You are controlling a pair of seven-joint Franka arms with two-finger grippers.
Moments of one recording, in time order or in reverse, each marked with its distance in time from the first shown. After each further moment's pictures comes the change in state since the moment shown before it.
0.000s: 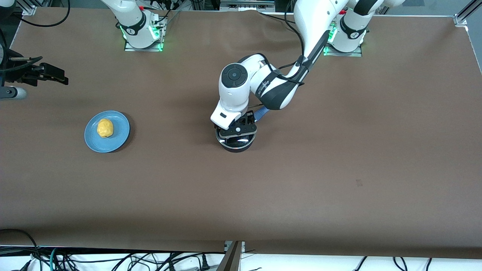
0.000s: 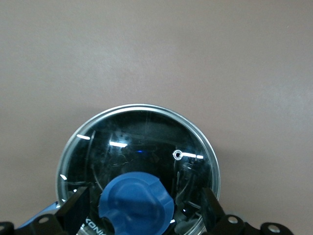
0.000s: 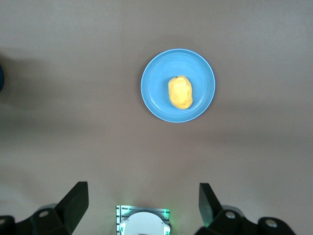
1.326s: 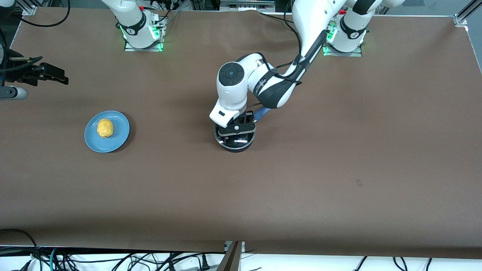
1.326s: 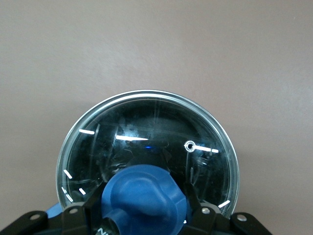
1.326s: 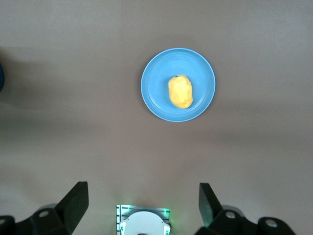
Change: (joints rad) left arm 0.001 -0.038 0.000 -0.018 0.027 -0.035 0.009; right arm 0.000 0.000 0.000 0.000 0.000 -0.003 0.000
